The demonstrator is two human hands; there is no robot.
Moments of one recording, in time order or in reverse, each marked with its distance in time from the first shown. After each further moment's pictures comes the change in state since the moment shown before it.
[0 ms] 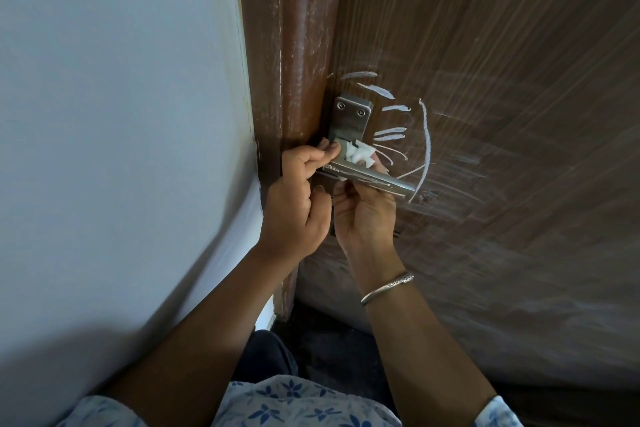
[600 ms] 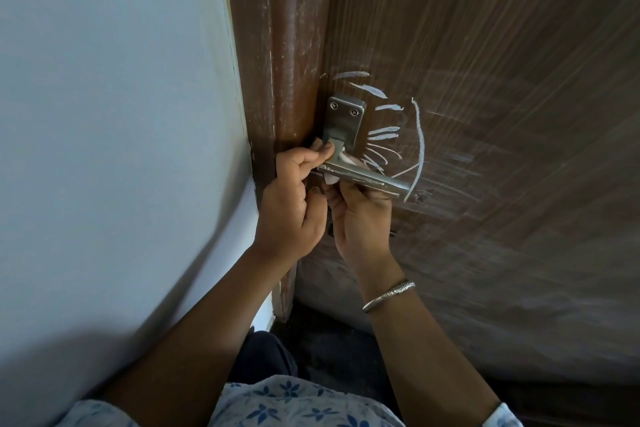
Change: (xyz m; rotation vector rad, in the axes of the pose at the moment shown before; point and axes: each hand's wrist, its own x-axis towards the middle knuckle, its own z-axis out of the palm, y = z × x) left_hand 0.000 0.004 0.000 0.024 0.002 0.018; right_hand -0.010 -0.001 -0.001 -0.233 -0.140 -0.094
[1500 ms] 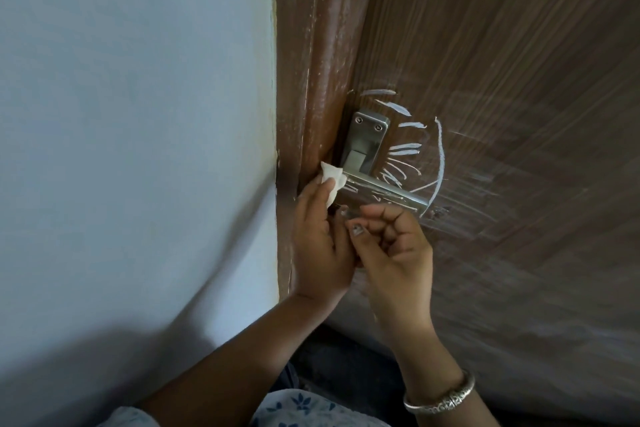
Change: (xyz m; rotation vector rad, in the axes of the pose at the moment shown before) left_hand -0.034 0.024 0.019 0.124 0.209 -0.260; right_hand -0.066 -0.044 0.015 -0.694 0.020 -0.052
